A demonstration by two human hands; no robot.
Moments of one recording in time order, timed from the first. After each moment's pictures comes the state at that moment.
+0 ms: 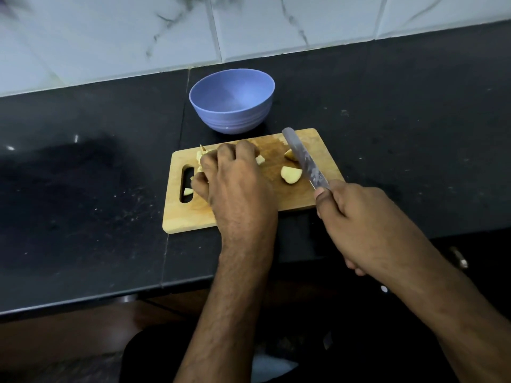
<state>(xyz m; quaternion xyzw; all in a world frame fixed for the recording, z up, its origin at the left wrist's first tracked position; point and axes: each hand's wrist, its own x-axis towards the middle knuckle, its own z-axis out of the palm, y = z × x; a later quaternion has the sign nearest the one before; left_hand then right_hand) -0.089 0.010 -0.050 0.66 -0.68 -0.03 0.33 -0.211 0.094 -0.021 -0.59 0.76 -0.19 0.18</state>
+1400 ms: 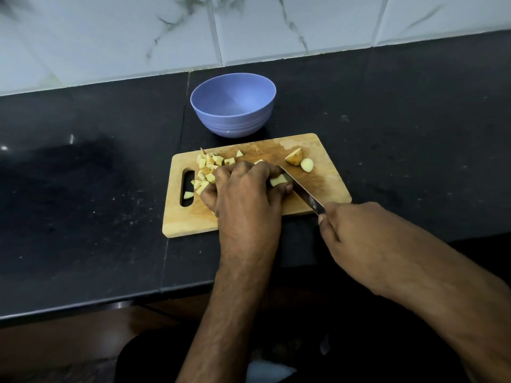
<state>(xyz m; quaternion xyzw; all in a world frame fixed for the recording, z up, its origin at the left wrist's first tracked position) -0.079 0.025 -0.049 0.60 -0.73 -0.13 0.32 -0.207 0.101 -0.015 -0.61 0.76 -0.09 0.17</state>
